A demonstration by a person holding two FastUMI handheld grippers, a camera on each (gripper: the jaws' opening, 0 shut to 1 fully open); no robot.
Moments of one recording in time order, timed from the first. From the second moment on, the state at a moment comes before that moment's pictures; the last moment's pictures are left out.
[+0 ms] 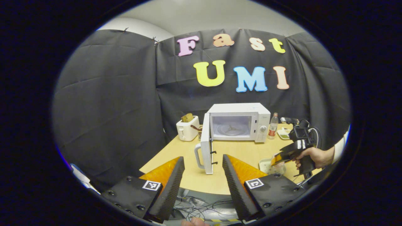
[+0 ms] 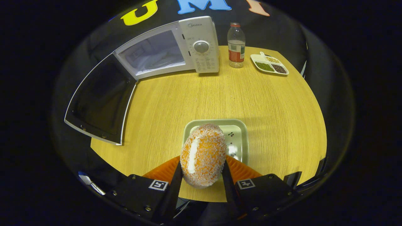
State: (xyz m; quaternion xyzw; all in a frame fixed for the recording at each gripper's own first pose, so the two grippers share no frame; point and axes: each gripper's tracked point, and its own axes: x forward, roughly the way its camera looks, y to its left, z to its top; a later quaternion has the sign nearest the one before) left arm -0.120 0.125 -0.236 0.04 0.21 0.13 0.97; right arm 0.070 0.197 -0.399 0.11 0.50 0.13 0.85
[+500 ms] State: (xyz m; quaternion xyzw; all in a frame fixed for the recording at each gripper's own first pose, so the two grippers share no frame) left arm -0.131 0.173 -0.228 0.02 0.18 0.16 0.97; right arm 0.086 0.282 -0.346 0.17 0.49 0.18 0.84
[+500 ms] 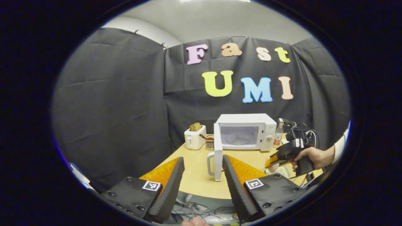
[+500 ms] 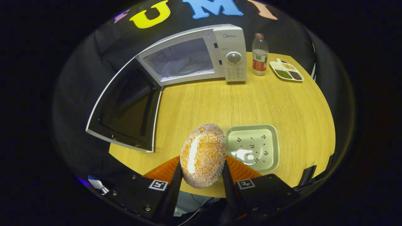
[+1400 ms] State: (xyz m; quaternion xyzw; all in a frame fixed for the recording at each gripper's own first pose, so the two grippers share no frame) left arm -0.115 0.191 -0.243 -0.02 0.29 0.33 0.90; right arm 0.301 0.418 -0.342 0.40 0.36 0.18 0.82
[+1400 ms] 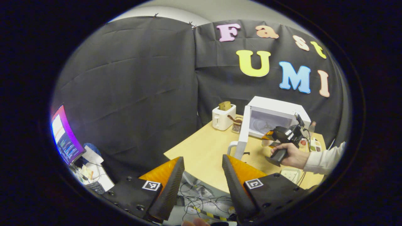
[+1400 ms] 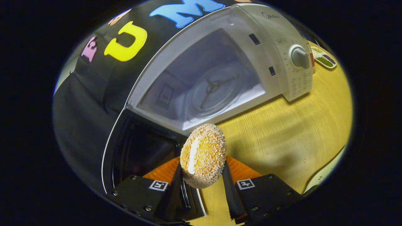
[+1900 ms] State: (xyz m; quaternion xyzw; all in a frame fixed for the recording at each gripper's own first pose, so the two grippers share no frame) left arm -0.138 0.180 -0.256 -0.03 0.33 0.37 0.87; right arm 0.413 0.446 -0.342 0.47 0.28 0.07 0.83
